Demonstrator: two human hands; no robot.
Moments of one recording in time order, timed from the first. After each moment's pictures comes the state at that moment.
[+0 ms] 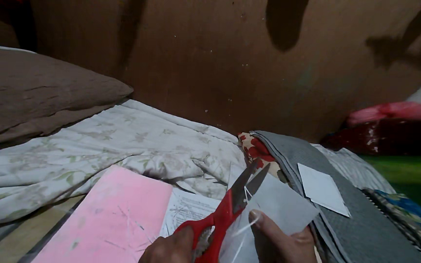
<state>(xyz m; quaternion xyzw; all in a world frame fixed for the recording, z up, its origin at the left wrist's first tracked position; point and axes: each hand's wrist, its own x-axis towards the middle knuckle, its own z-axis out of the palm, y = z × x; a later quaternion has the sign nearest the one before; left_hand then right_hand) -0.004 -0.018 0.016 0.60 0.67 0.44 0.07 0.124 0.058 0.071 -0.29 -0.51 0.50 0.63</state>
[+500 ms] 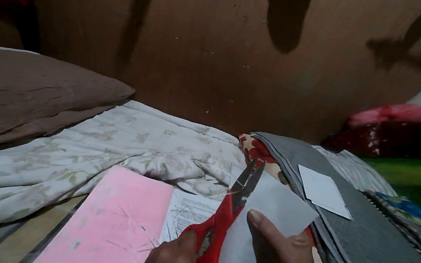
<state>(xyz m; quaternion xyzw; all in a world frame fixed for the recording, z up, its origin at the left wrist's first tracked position) 0.001 -0.017 0.015 0.60 0.66 0.45 0.06 0.117 0.056 0.069 -0.29 -0.50 0.50 0.64</state>
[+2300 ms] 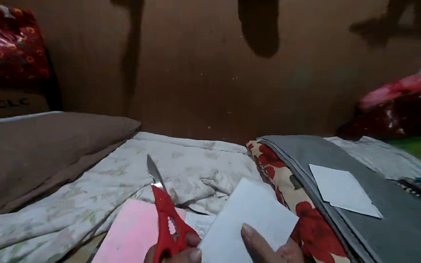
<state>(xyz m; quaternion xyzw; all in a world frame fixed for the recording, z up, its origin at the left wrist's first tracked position) -0.035 -0.004 0.011 0.38 0.32 0.74 0.45 0.112 0.052 0.066 -0.30 -0.48 0.57 0.60</state>
